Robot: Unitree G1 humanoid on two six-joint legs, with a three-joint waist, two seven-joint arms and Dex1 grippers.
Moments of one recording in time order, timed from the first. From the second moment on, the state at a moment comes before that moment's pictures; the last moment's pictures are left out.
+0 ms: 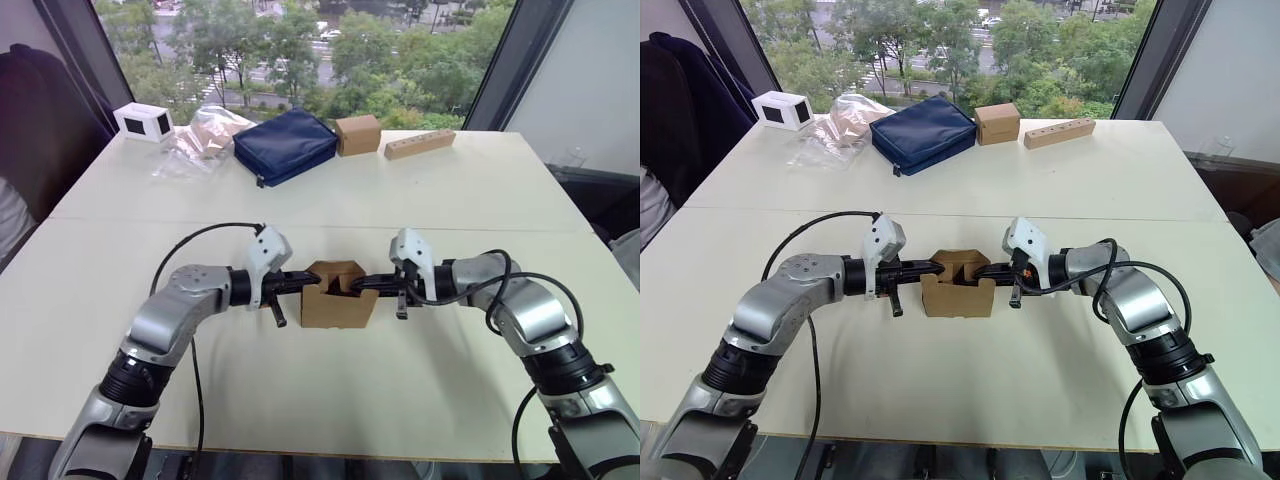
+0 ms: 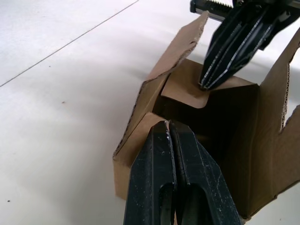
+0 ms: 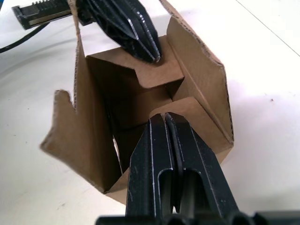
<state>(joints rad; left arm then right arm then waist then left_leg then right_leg) -0.49 0.52 -0.15 -0.15 -0.44 0.68 -0.89 -0.53 -0.66 0.21 -0.11 0.38 0.59 1.06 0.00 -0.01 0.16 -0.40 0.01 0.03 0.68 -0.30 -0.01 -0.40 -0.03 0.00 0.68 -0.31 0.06</state>
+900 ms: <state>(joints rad) -1.10 0.36 -0.15 1.14 -0.15 0.09 -1.28 -0.42 -0.77 0.04 -0.69 0.74 0.95 0.84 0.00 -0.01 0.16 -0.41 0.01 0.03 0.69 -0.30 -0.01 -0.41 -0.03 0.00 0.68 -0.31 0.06</state>
